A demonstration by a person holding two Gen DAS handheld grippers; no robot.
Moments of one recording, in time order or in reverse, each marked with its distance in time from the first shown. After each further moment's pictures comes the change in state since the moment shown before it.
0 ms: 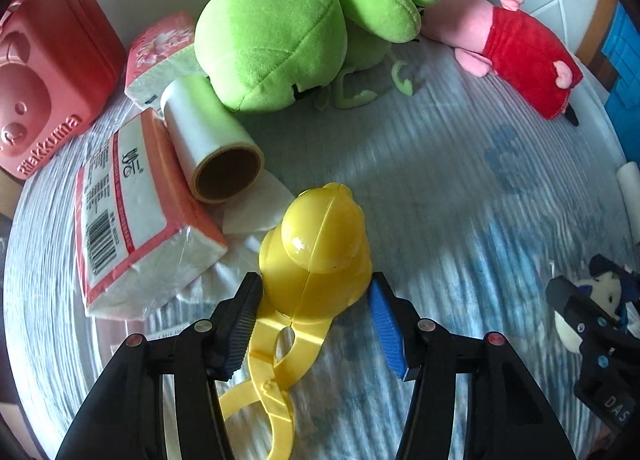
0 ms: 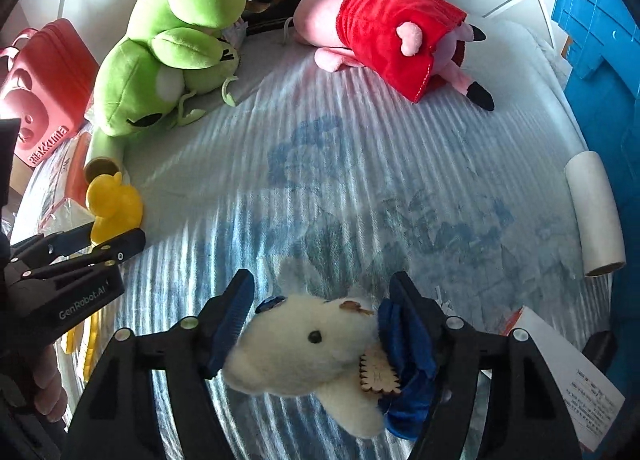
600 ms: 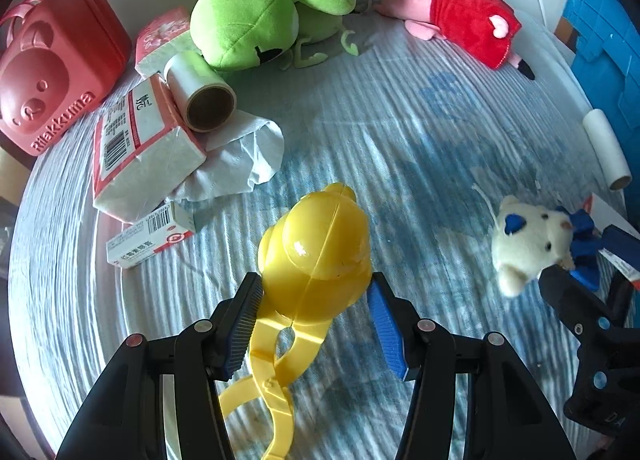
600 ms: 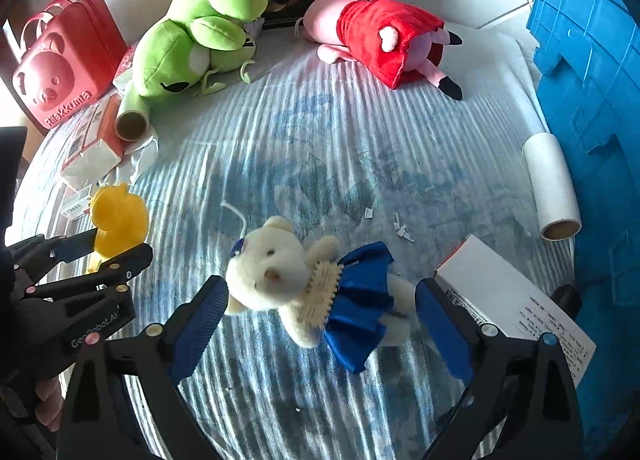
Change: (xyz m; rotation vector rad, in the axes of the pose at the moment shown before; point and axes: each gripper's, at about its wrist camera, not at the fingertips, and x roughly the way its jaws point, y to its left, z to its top) left arm -0.034 -0.035 -0.049 0.017 0.010 0.002; right arm -0.047 -0.011 -0.043 -0.085 -0.003 -0.023
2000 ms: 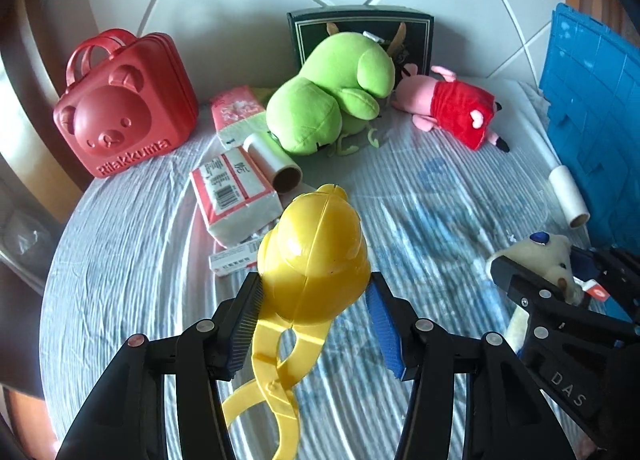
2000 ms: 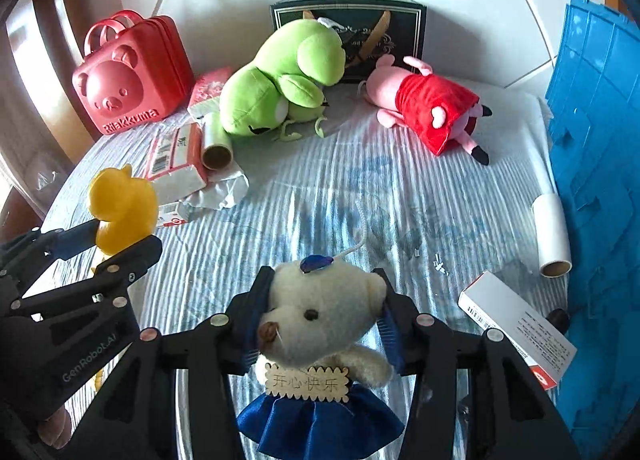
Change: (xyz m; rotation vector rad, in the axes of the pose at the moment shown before) left arm -0.129 0.035 -0.037 -0.060 -0.272 0.052; right arm -0.078 0.053 -0.005 -0.092 -0.165 0.088
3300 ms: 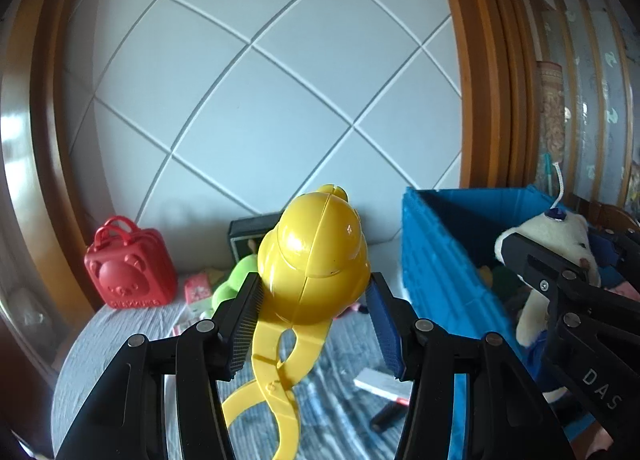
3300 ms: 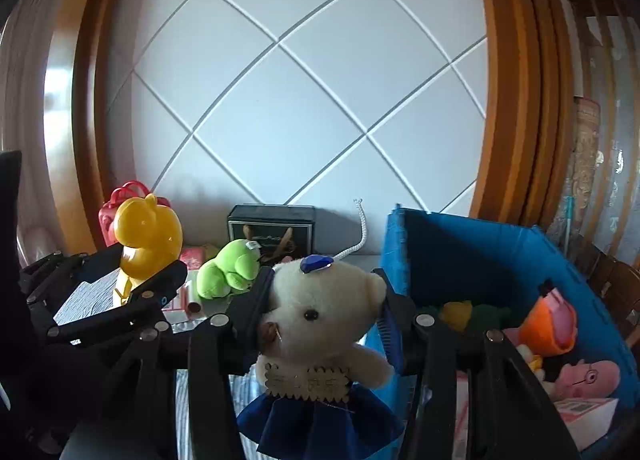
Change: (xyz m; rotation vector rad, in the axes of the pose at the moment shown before) left arm -0.298 -0.194 0.030 0.039 -0.538 -0.070; right arm -0.360 -0.124 -0.017 -0.007 -0.565 -0.175
